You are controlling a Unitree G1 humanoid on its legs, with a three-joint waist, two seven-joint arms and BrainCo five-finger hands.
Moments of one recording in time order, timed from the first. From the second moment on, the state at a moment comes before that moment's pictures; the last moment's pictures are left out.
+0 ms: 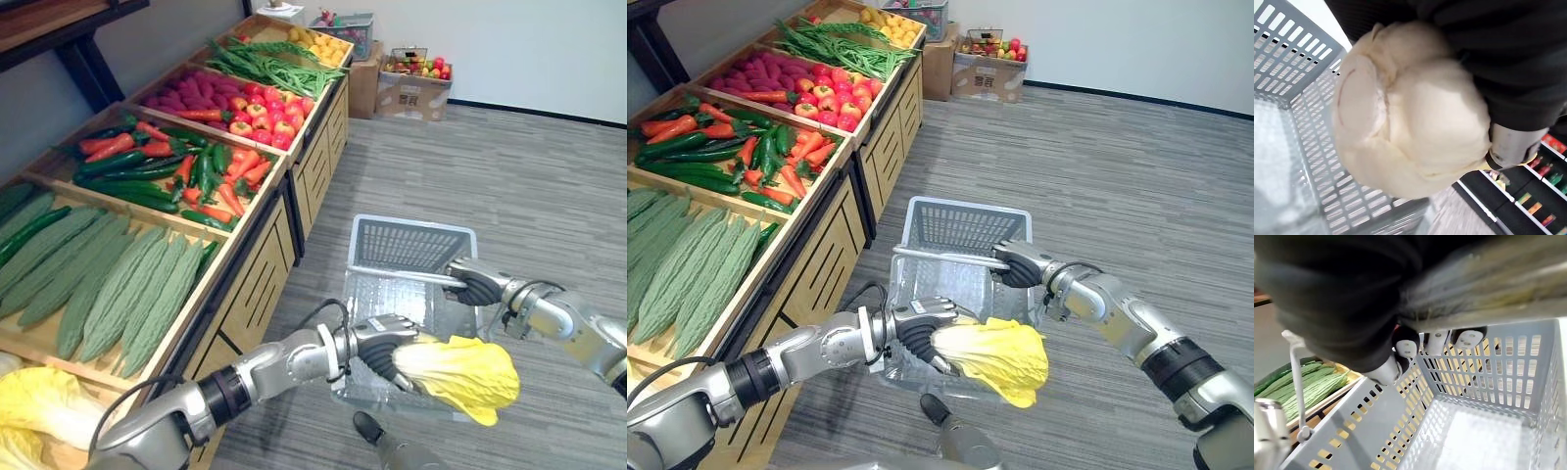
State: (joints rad) left arm -0.53 0.55 -0.99 0.18 0.30 -0.46 -0.05; right arm -0.39 -1.01 0.57 0.12 -0.19 -0.34 0.12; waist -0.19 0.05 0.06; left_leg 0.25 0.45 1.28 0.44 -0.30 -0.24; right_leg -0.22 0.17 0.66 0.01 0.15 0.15
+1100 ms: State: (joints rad) left arm -0.59 0.38 -0.82 0.57 0.53 -0.39 0.04; right arm -0.44 -1.05 0.64 0.00 -0.06 -0.33 0.23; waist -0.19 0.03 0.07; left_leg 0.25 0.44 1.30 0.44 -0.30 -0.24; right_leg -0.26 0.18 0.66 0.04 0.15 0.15
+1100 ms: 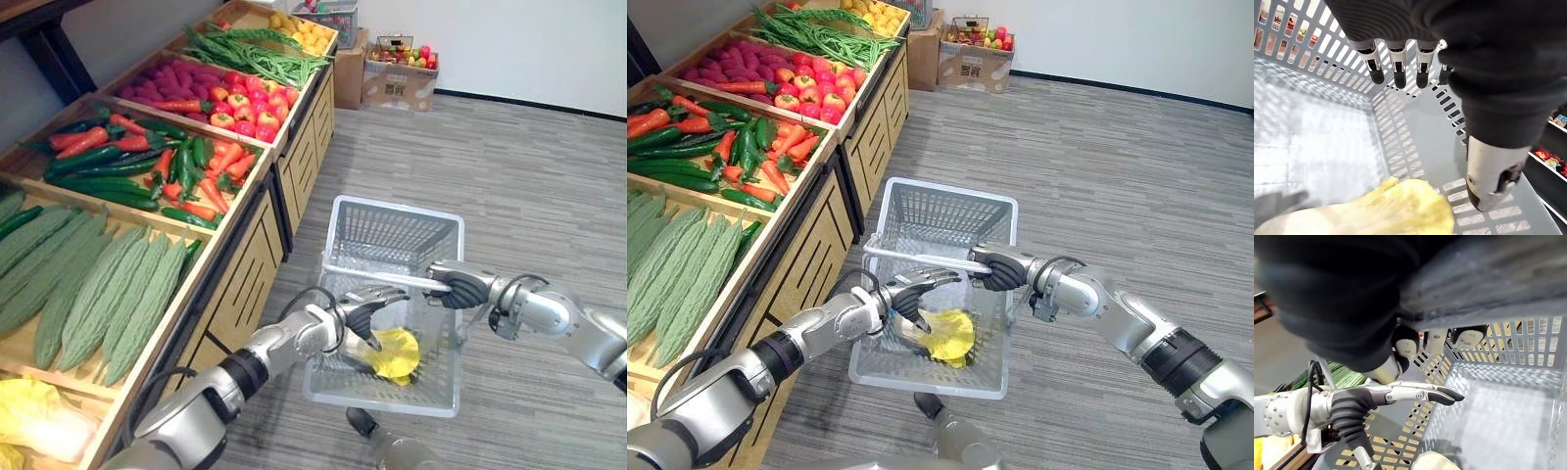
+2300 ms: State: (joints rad) left arm -0.44 0.42 -1.00 -0.39 -0.16 -0.47 -0.07; right arm -0.01 -0.39 -0.23 0.57 -0.27 -0.09 -0.03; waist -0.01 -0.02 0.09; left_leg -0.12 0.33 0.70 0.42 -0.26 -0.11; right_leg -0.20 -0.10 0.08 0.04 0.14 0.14
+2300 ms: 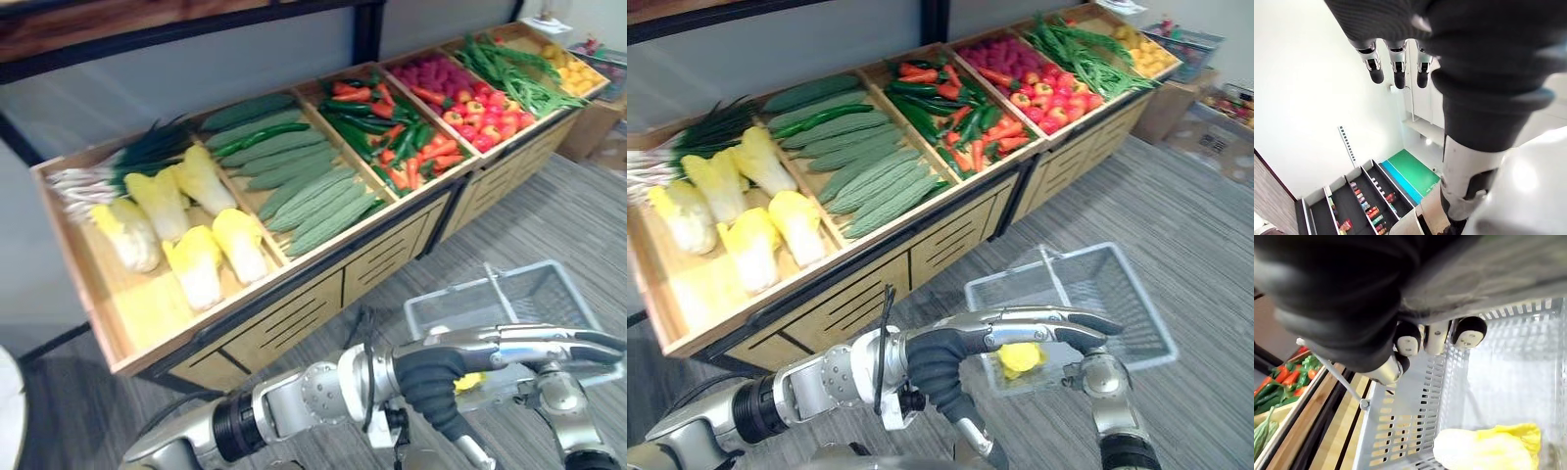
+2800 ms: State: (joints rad) left arm -0.16 0.42 -0.55 -0.51 -0.15 -0.45 -0.01; right arm 0.03 -0.30 -0.45 0.75 -0.23 -0.09 -0.08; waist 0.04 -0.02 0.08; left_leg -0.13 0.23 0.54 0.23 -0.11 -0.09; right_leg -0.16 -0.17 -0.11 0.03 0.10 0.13
